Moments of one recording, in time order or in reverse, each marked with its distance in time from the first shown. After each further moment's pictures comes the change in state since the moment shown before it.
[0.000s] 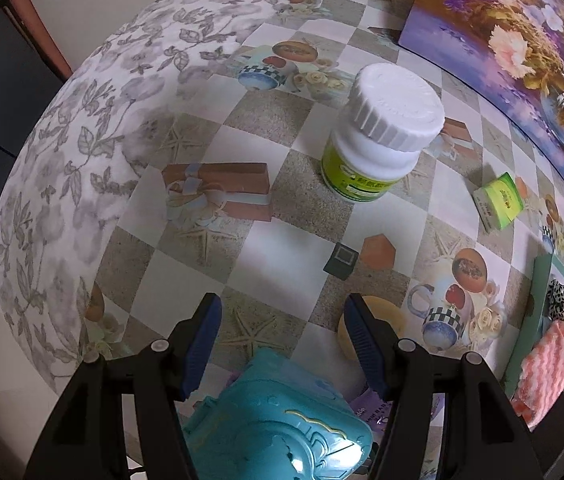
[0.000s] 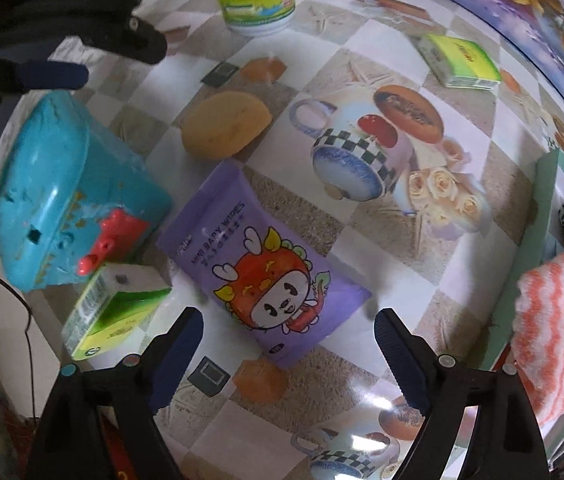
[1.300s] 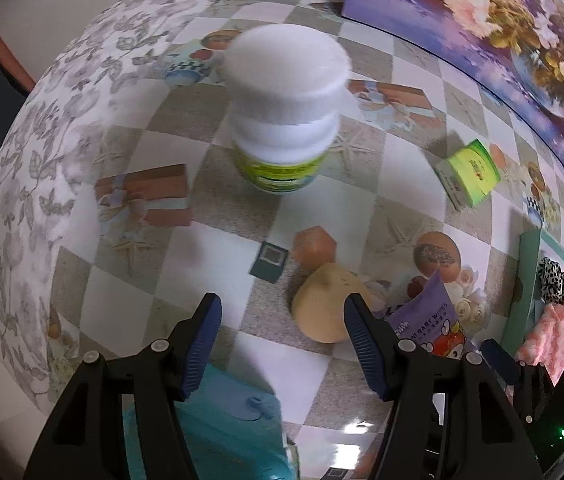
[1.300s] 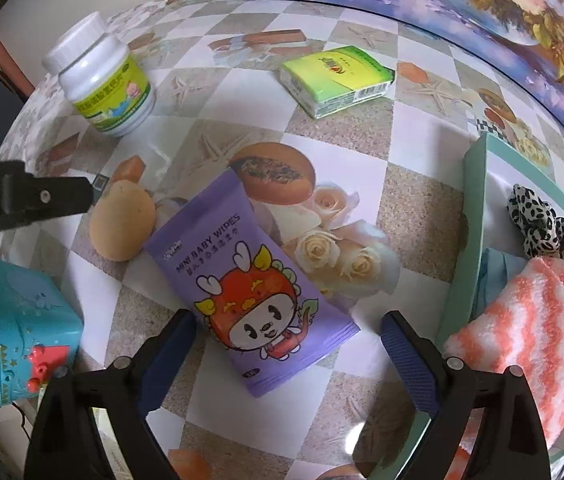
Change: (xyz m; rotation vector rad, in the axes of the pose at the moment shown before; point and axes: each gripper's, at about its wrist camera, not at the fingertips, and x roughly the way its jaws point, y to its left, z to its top) left arm 0.019 -0.048 0.004 0.116 0.039 -0.053; right arm 0.008 -0.075 0.016 0.254 -0.164 -0.054
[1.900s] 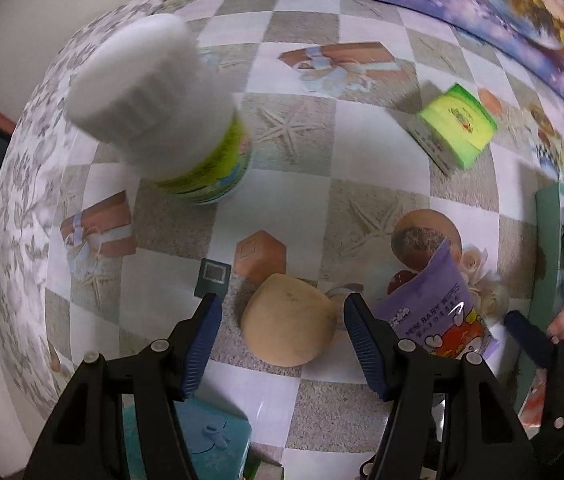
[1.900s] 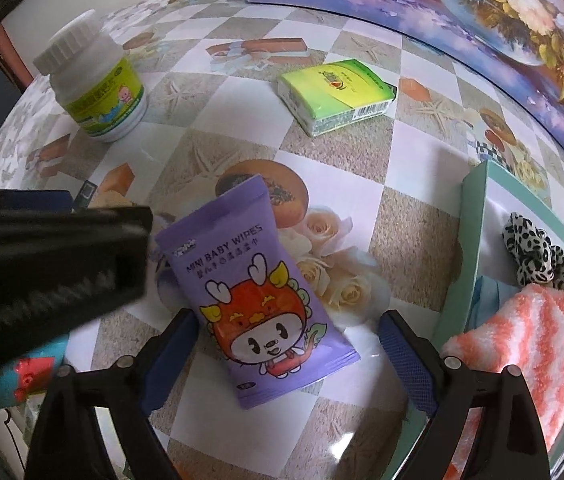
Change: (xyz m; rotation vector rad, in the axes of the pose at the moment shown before) left arm 0.036 -0.067 0.012 0.178 0.032 0.108; right arm 0.002 0.003 0.011 -0.043 -0.017 -0.042
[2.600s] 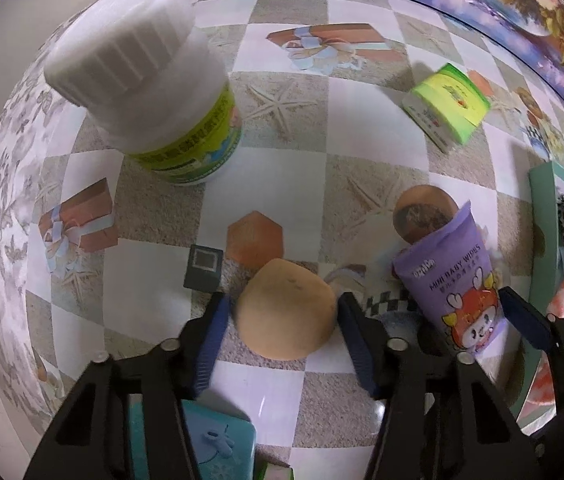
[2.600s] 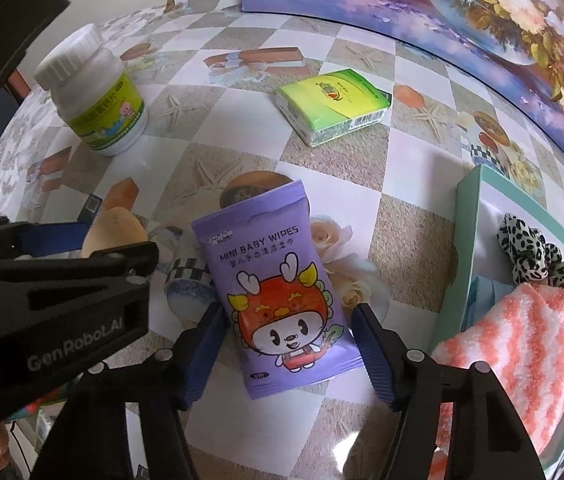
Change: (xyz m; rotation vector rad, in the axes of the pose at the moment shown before) left arm 0.020 -0.002 -0.007 0.030 0.013 -0.084; right arm -0.015 0.004 0.014 0.027 -0.015 0.001
